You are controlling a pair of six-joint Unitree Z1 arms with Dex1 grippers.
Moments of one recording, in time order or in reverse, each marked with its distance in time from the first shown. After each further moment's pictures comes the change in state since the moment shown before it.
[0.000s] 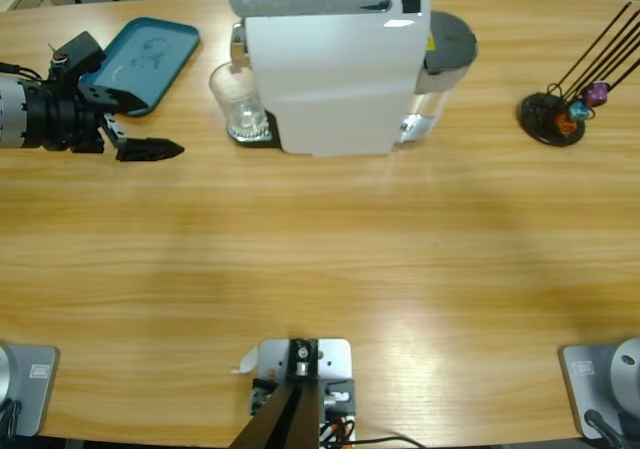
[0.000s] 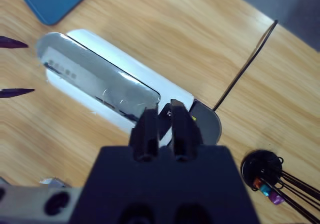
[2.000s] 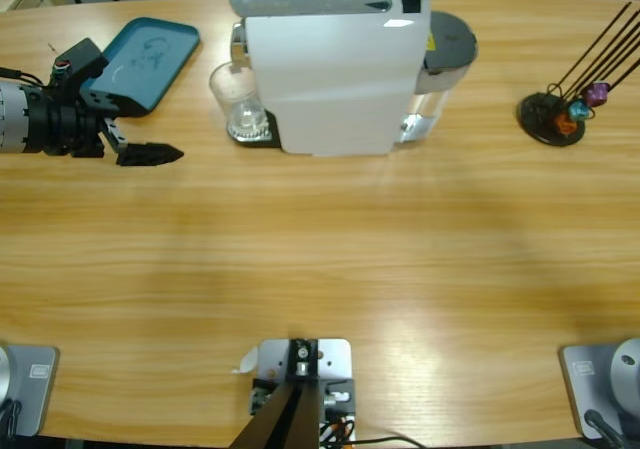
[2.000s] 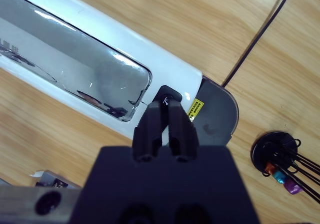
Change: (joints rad) arm 0 -0.007 -0.002 0.013 0.000 0.015 -0.004; arm 1 0.000 0.056 0.105 0.000 -0.007 0.043
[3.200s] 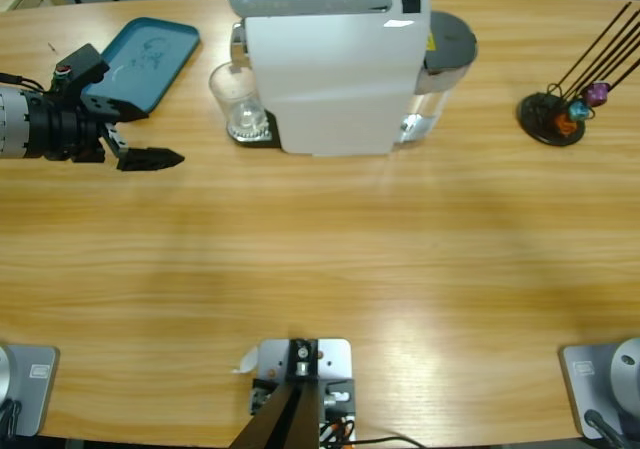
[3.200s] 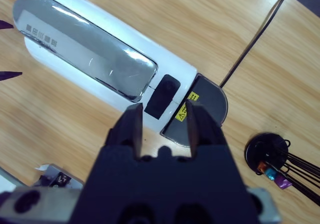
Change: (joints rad) arm 0 -0.008 -0.003 0.011 0.000 0.002 -0.019; arm 1 0.000 -0.095 0.028 -0.012 0.008 -0.029
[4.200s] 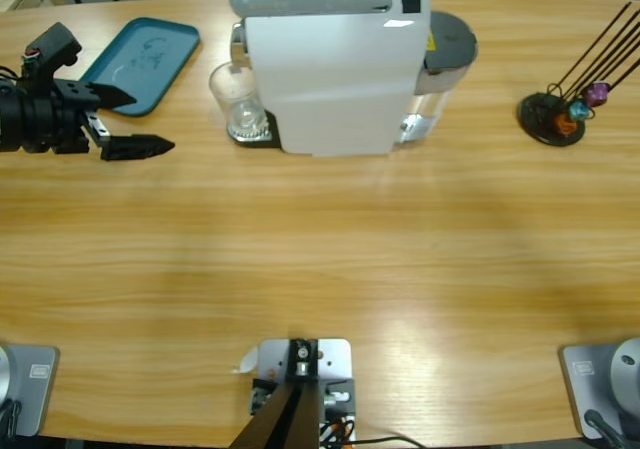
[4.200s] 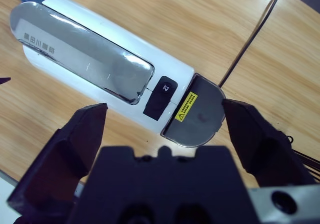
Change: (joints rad) arm 0 0.000 -0.082 0.000 0.000 0.004 -0.015; arm 1 0.001 -0.005 -0.005 0.000 -0.011 0.042
